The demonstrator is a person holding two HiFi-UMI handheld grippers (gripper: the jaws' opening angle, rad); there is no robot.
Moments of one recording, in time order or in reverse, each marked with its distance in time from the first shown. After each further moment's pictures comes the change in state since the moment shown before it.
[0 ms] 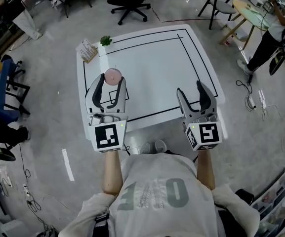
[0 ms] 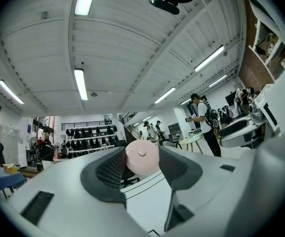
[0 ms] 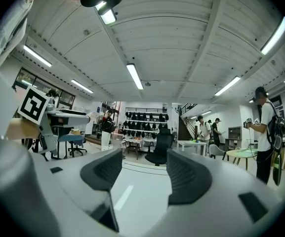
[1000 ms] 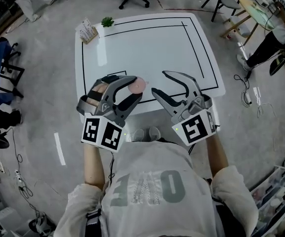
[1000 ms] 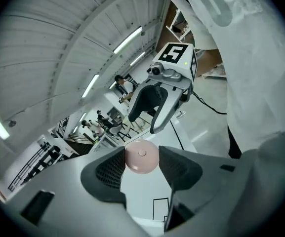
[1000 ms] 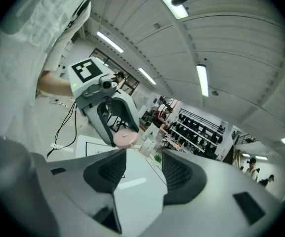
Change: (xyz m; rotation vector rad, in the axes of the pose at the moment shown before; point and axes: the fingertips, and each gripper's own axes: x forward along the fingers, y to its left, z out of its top) left arm -0.051 -0.094 -0.044 0.650 0.185 -0.713; right arm 0.007 0.125 0.013 -0.613 0.042 0.564
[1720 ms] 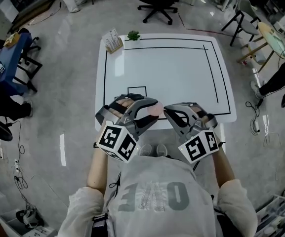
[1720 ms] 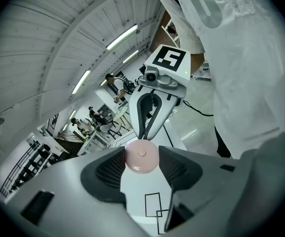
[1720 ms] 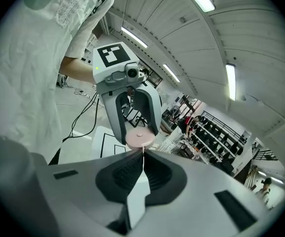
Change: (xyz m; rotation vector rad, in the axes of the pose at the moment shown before) left arm 0.001 -0.022 -0.015 0.011 0.020 -0.125; right arm 0.028 0.049 -0.008 -0.172 0.016 0.225
